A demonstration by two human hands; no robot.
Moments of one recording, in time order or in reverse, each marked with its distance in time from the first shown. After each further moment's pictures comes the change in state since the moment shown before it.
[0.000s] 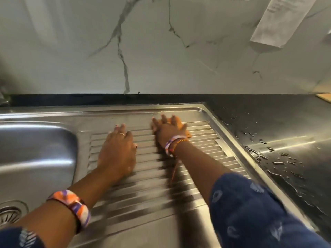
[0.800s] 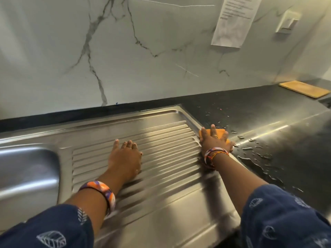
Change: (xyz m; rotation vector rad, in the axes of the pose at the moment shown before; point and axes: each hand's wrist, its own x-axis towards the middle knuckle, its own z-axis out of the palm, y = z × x) left_hand 0.015 0.049 0.009 0.344 -0.241 0.229; right_hand -0.094 0.146 -0.015 0.053 0.070 0.605
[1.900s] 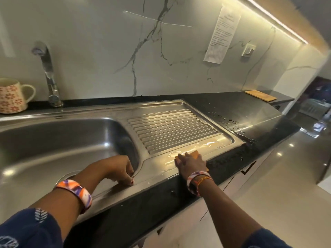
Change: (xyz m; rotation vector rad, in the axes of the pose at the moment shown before) left_hand -0.238 -0.160 0.028 -0.545 -0.455 0.267; right_hand -0.351 -0.116 0.009 0.122 -0.083 -0.081
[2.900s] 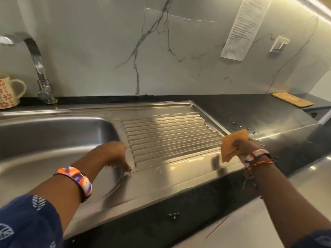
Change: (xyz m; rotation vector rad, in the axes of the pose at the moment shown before) left_hand 0.060 0.051 -0.040 0.095 0.123 -0.301; right_hand 0.145 0.140 -0.091 1.150 0.286 0.337
